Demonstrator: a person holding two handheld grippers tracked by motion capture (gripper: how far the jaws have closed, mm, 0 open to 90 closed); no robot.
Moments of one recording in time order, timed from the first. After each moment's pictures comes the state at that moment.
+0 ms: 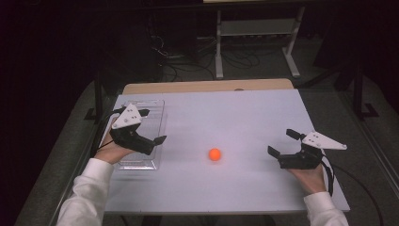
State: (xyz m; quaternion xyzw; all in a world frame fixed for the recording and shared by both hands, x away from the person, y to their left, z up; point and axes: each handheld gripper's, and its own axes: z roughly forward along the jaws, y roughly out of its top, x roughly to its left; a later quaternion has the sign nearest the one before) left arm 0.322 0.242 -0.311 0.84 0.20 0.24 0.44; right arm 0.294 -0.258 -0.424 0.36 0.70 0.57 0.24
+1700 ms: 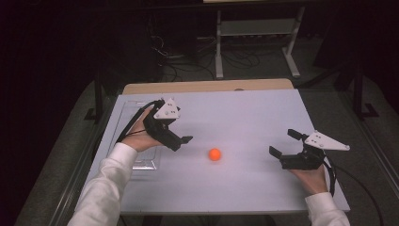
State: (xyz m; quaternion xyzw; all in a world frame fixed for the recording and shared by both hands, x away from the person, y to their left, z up) left arm 0.348 0.171 -0.310 0.89 0.13 0.20 0.38; right arm 0.291 -0.262 -0.423 0.35 0.70 0.57 0.24
